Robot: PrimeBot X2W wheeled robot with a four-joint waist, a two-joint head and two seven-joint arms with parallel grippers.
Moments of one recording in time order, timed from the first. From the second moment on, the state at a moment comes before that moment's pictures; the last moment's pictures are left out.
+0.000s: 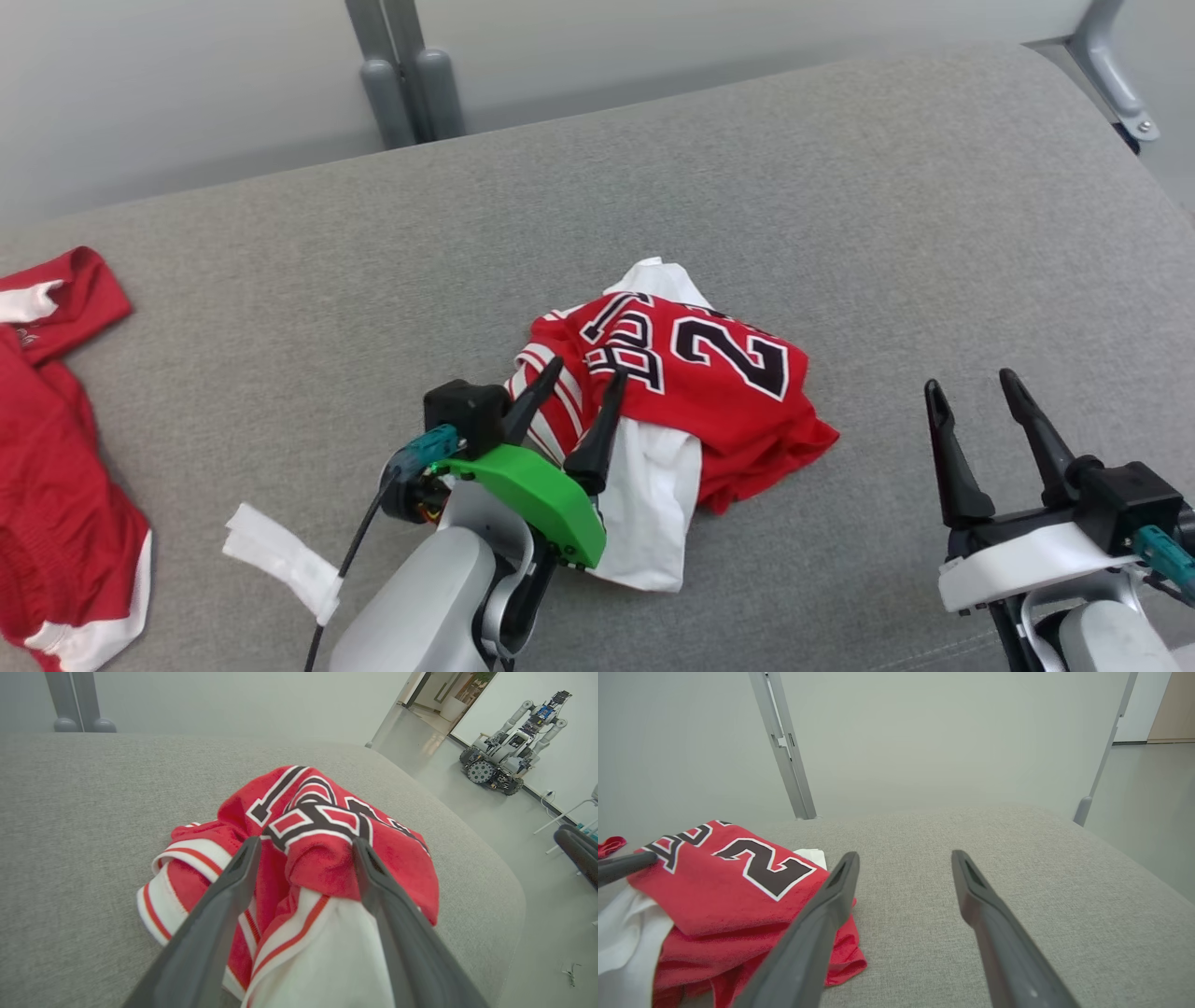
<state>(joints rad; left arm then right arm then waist) -0.43 0.05 -0.66 0.47 -0.69 0.00 -0.12 -0.02 -0.15 0.04 0.08 0.21 0.13 -0.26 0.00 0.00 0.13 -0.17</state>
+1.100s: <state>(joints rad) 0.14 0.08 -0.06 0.15 -0.26 -0.09 -0.26 0.15 -0.14 -0.06 0.04 0.18 0.13 -0.26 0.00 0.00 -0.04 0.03</state>
